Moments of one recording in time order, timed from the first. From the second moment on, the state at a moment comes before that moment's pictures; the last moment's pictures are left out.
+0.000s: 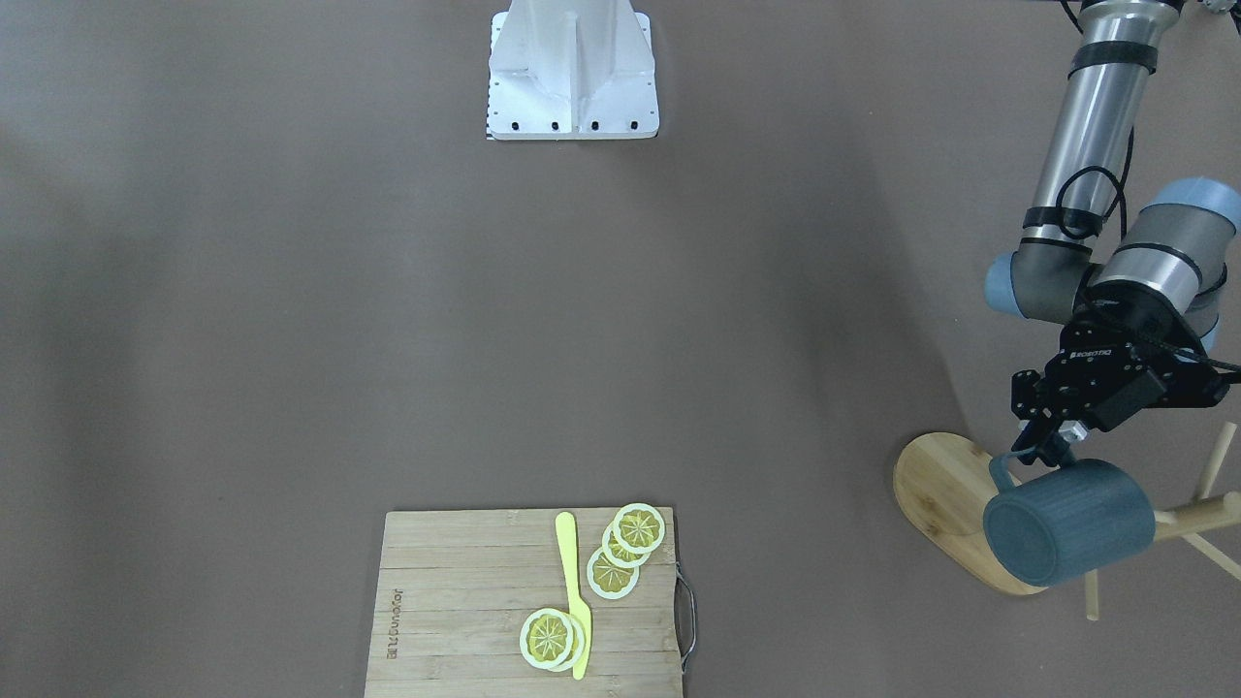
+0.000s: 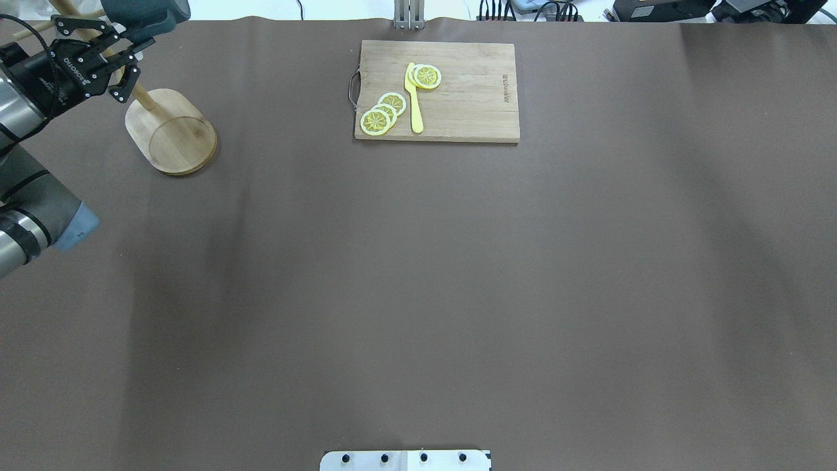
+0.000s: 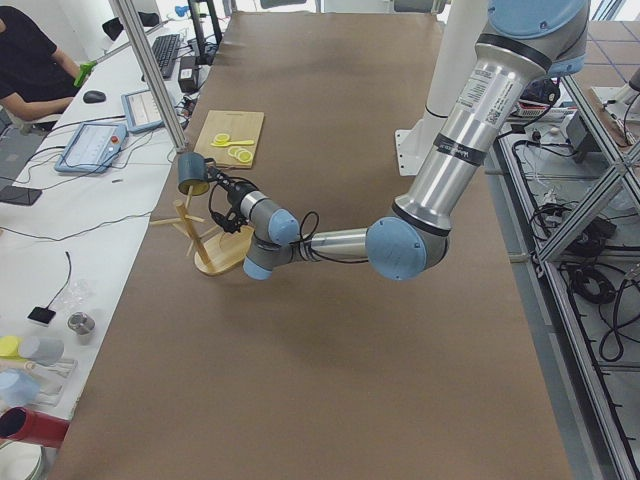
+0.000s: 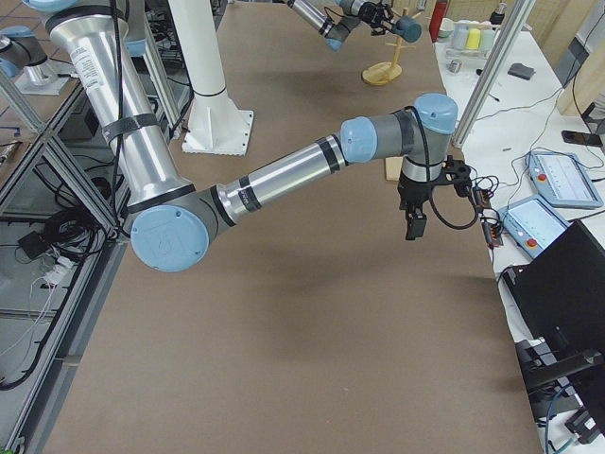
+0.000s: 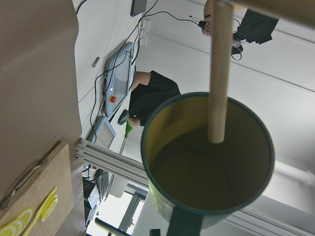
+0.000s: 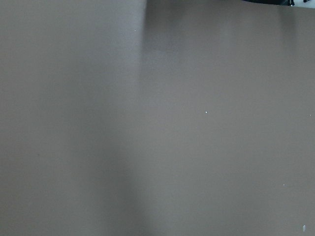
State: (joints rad) left arm -0.99 -2.03 -0.92 -3.77 -1.62 -2.61; right arm 1.49 -1.19 1.68 -1.88 2.26 0.14
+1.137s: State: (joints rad) left arm -0.99 -2.01 -0.90 -3.82 -1.50 -2.87; right arm 1.48 -1.19 1.71 -1.88 2.26 0.18
